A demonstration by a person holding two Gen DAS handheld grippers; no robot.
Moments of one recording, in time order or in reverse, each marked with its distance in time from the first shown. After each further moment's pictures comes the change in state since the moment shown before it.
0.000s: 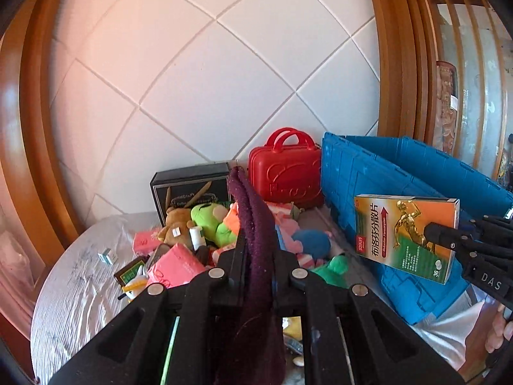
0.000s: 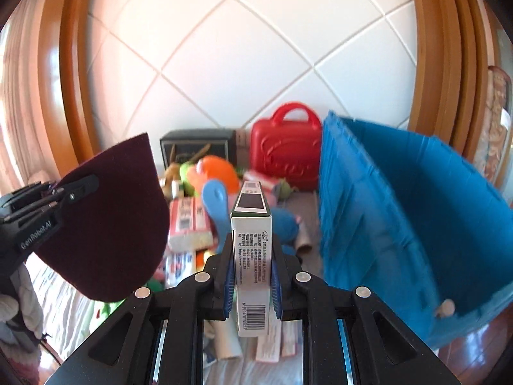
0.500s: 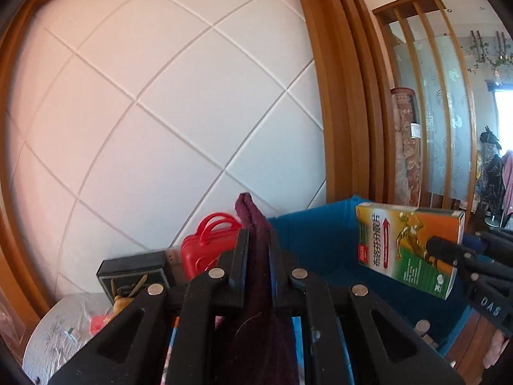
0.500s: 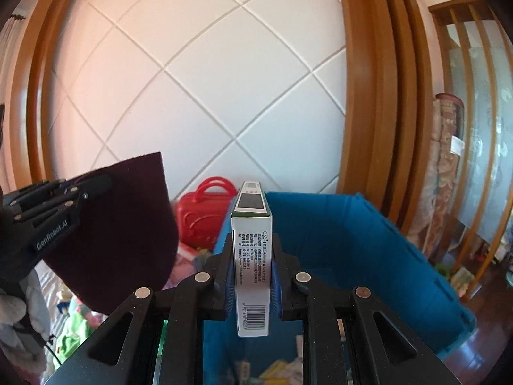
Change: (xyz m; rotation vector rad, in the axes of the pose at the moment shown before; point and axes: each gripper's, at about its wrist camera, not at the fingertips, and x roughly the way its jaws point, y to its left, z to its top) left arm 0.006 -0.181 0.139 0.111 -0.235 -0.126; right arm -0.081 -0.154 0.069 0.042 -0.224 -0.179
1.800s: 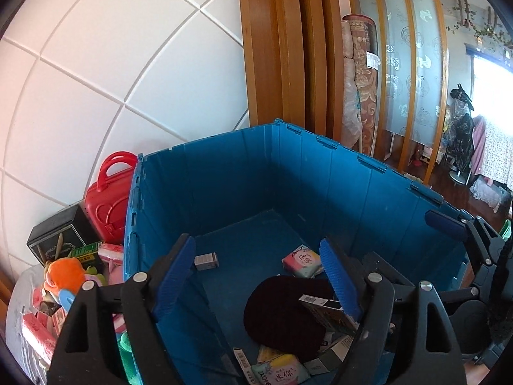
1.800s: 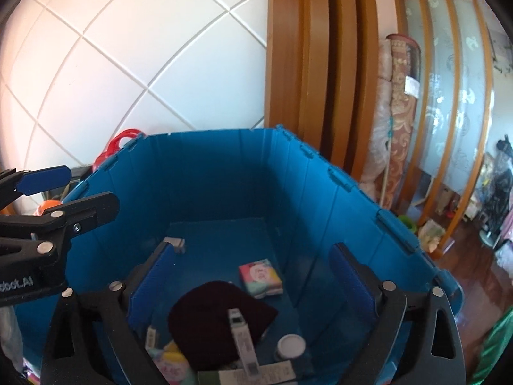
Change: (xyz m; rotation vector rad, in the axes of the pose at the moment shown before) left arm 0.099 -0.165 -0.054 0.029 0.346 -0.192; right arm 0.073 -0.147 -0.091 0.089 0.177 -0.193
